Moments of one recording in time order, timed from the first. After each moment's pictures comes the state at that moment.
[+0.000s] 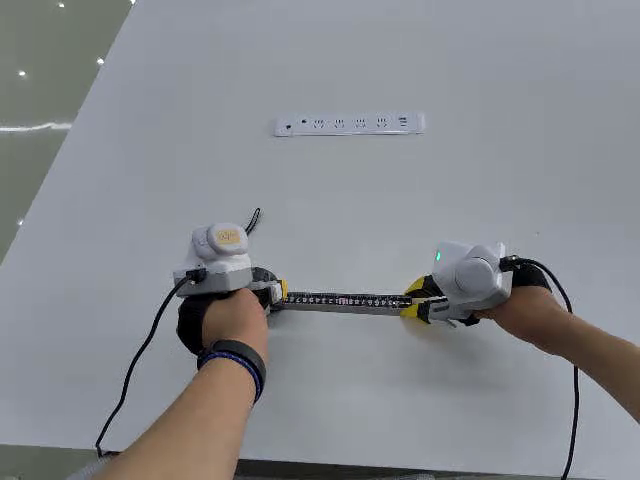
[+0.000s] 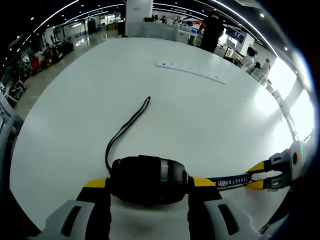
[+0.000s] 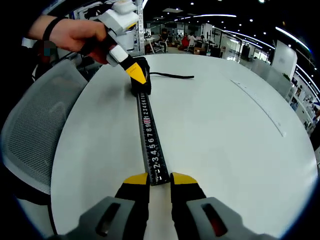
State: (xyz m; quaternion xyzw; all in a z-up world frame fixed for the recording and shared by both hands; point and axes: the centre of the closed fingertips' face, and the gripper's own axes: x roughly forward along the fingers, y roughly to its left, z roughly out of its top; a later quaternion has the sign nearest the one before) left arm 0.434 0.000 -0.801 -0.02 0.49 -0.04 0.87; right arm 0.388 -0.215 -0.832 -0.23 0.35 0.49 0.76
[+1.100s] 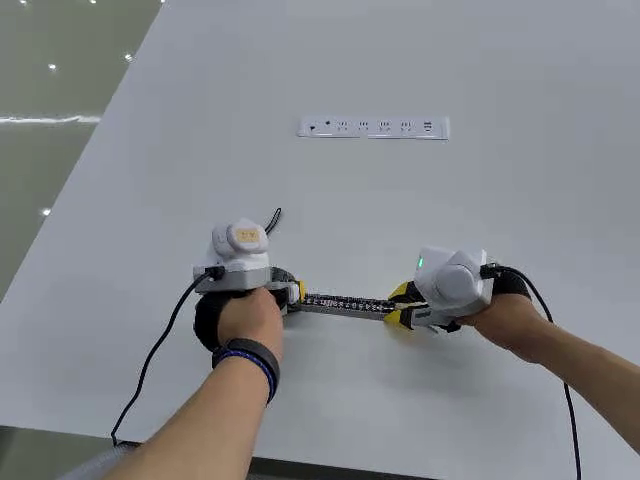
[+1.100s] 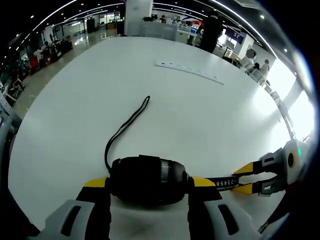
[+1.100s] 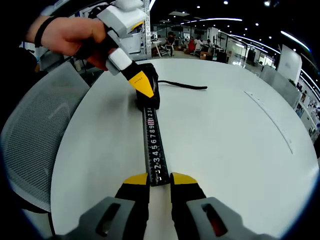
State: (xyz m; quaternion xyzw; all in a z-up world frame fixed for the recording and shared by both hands) left arm 0.435 0.001 -0.803 -0.03 0.49 -0.05 0.87; right arm 0.398 -0.167 -0.832 -0.23 0.33 0.52 0.75
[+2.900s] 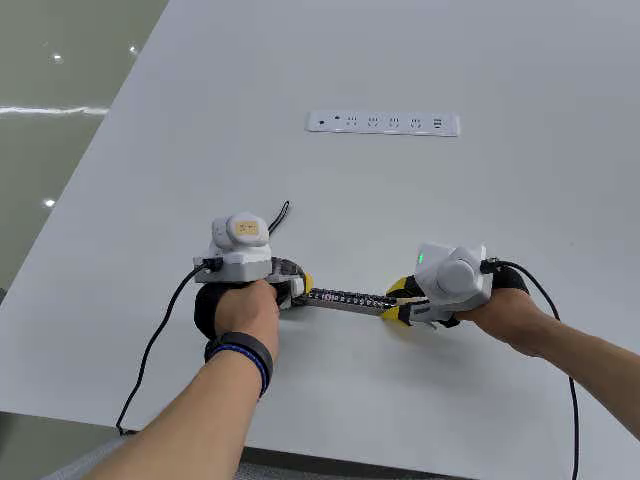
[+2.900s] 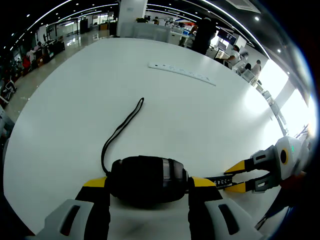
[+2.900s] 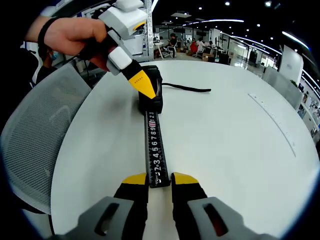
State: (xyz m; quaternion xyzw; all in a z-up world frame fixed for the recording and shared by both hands) left arm 0.437 -0.003 -0.802 -0.04 0.49 -0.09 0.87; right arm 0.398 -0.161 -0.835 -0.22 0.33 0.53 0.75
